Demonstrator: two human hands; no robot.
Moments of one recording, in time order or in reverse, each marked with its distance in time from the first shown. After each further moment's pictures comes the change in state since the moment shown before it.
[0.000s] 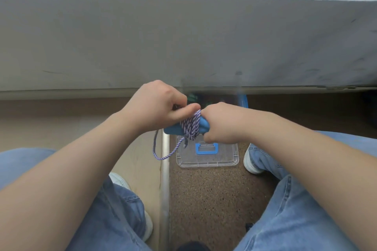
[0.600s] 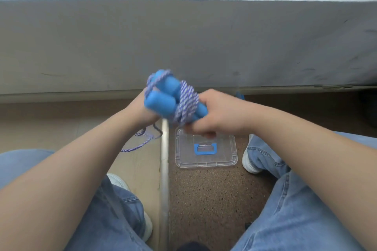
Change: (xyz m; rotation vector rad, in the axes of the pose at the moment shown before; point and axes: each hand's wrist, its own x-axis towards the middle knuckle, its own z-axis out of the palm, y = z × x) left_hand -0.002 -0.028 0.030 -0.562 -0.143 -0.530; right_hand -0.023 -0.003 -0.018 0.838 0.026 -0.277
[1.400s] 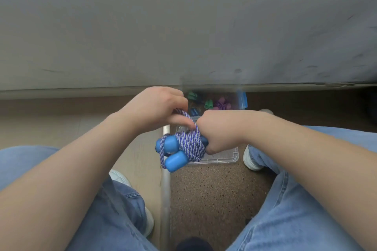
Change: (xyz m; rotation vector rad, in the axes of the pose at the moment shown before) left_hand -0.016 0.020 -0.005 0.530 0.023 0.716; right_hand 0.011 0.019 0.021 -1.077 -0.246 -0.038
